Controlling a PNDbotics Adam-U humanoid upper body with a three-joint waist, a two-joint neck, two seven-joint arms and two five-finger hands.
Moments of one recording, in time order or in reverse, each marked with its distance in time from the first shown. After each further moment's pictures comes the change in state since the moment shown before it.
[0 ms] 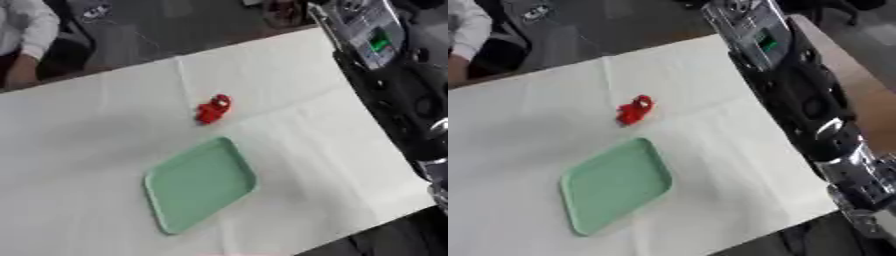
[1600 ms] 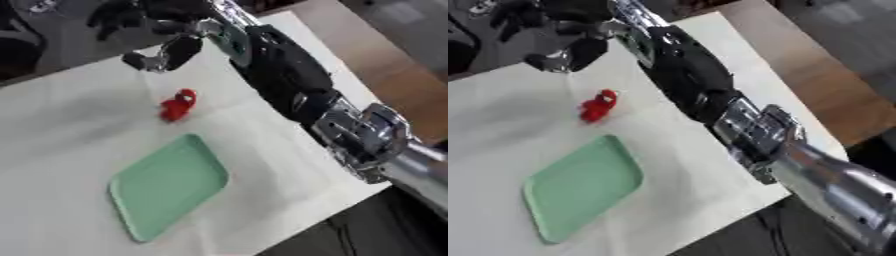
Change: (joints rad) left arm -0.053 -0.035 -0.006 0.000 0.005 -0.016 0.000; right arm -0.167 0.179 -0.013 0.620 0.812 -0.353 -0.112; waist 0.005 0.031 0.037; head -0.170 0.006
